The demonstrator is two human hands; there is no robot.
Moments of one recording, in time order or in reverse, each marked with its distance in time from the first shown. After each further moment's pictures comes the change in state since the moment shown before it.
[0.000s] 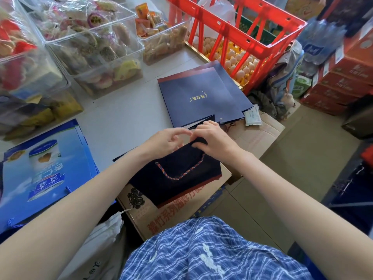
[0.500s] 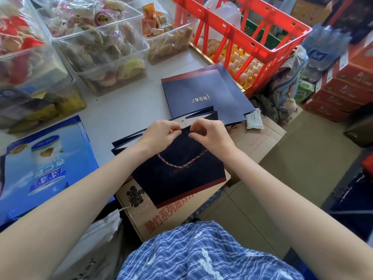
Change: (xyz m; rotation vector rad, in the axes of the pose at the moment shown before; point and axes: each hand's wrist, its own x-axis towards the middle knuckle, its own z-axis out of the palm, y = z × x) left_hand 0.001 0.007 -0.011 0.226 0.259 0.004; right_hand 0.011 -0.006 0.004 0.236 0.166 0.178
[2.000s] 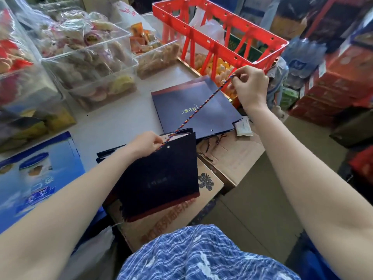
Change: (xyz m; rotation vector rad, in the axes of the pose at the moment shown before) left_hand 0.027 -0.020 -0.004 0.217 -0.242 -0.126; right_hand 0.064 0.014 -0.123 -0.047 0.575 0.298
